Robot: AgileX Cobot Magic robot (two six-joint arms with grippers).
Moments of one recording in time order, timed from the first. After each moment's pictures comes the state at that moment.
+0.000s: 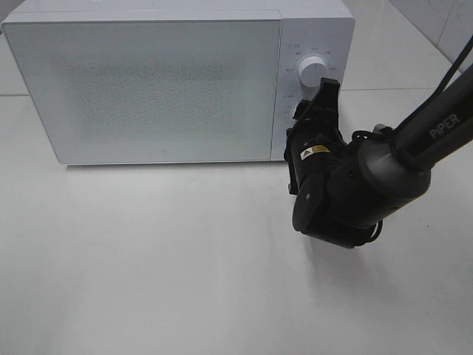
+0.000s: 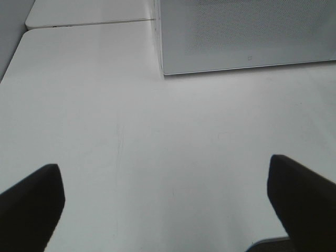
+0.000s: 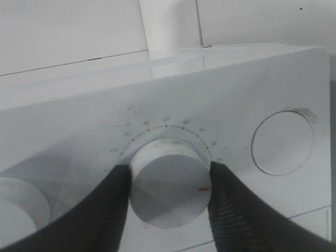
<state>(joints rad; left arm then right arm) 0.07 0.00 -0.52 -0.17 1.09 0.18 0.69 2.11 -0.84 0.89 -1.22 1.39</state>
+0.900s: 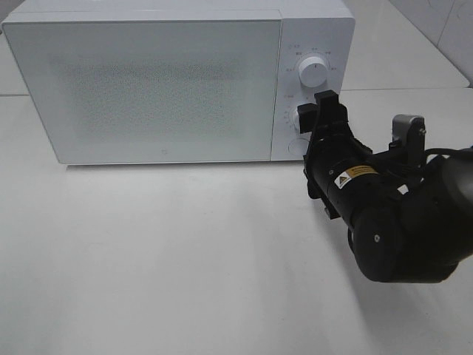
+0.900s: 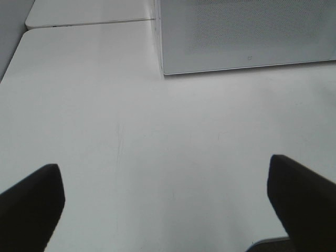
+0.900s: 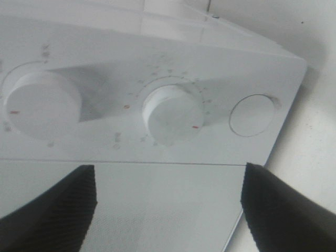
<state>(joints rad) 0.07 0.00 -0.52 -0.17 1.09 0.18 0.70 1.93 -0.56 0.65 -1.21 1.18</state>
